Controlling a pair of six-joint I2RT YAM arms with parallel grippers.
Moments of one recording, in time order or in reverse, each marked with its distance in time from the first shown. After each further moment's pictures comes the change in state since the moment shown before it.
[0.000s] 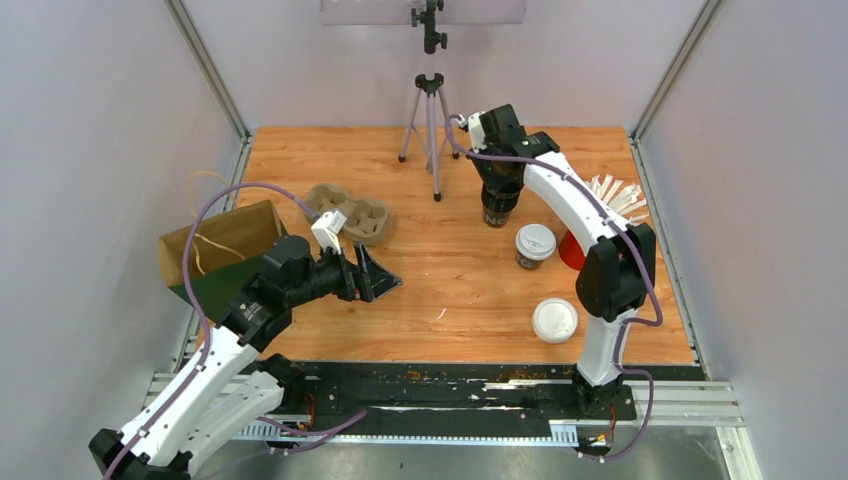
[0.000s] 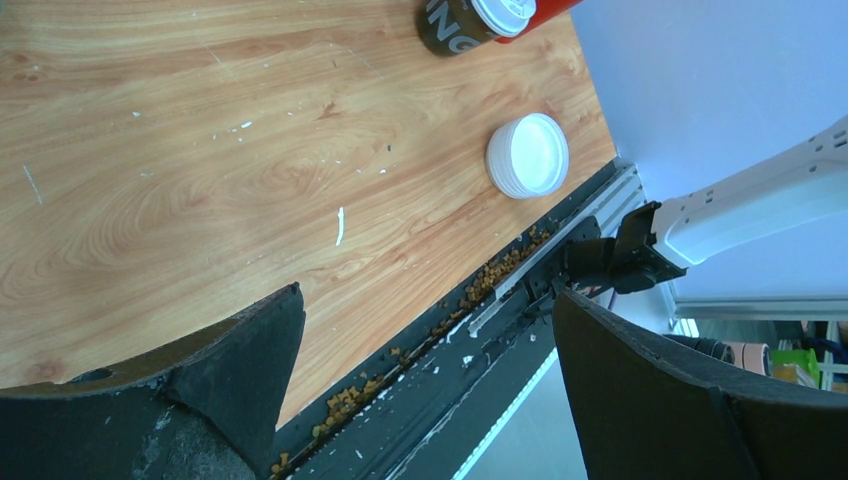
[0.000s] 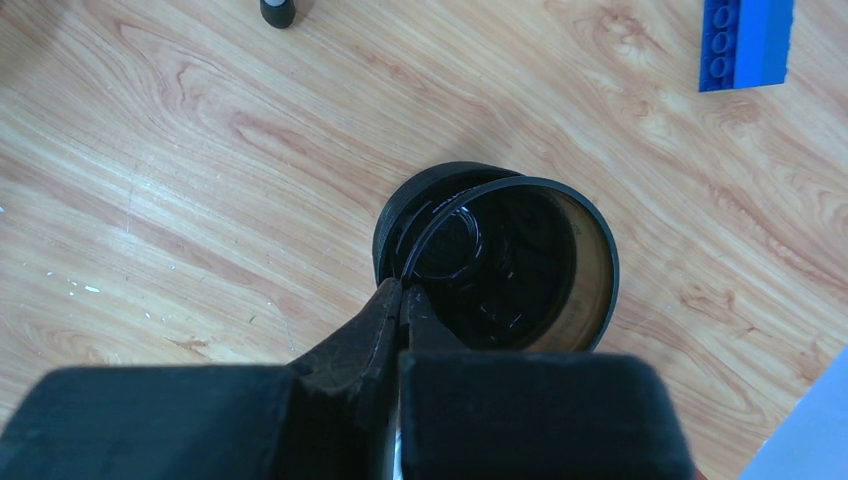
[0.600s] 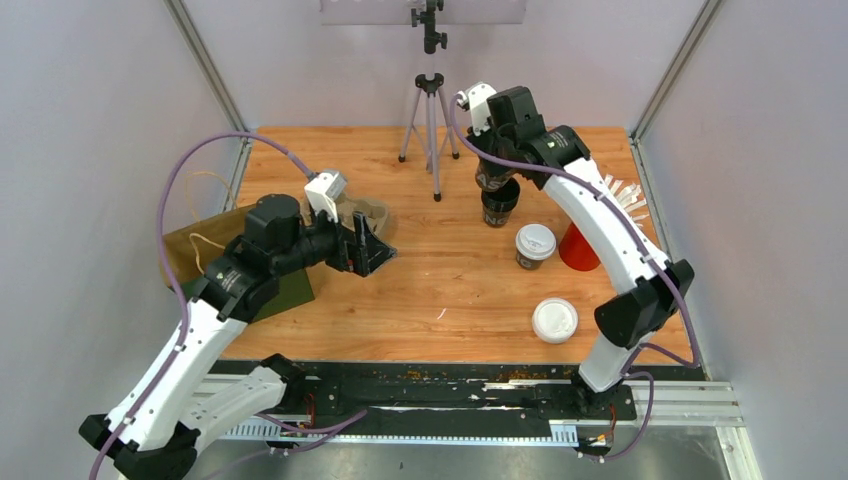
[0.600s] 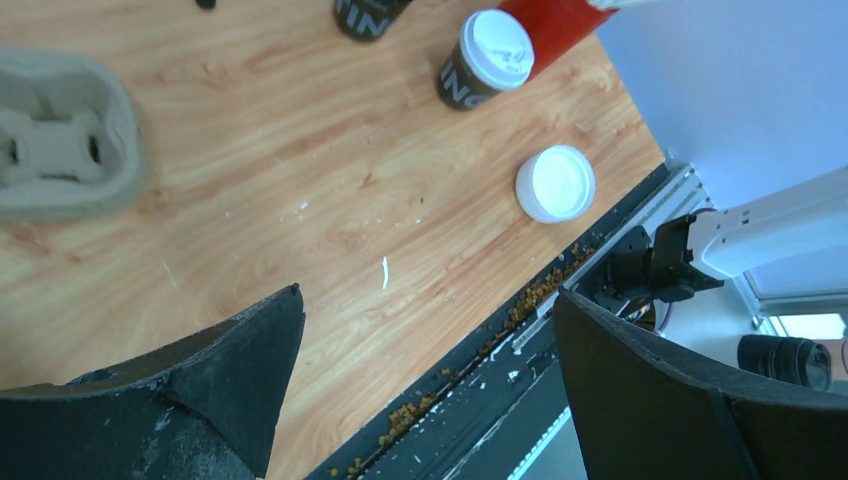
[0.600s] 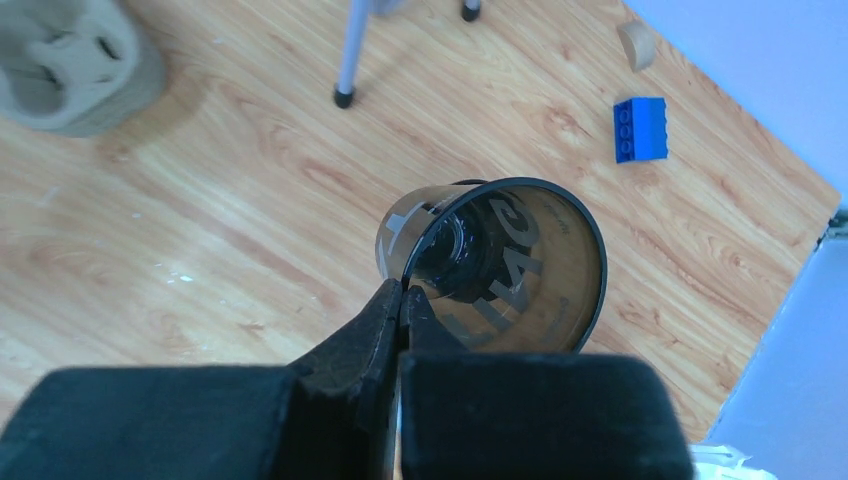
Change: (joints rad) left arm 0.000 0.182 0.379 -0.225 -0.048 0.227; right arm 0.075 -0.170 0.121 -0.085 0.038 -0.017
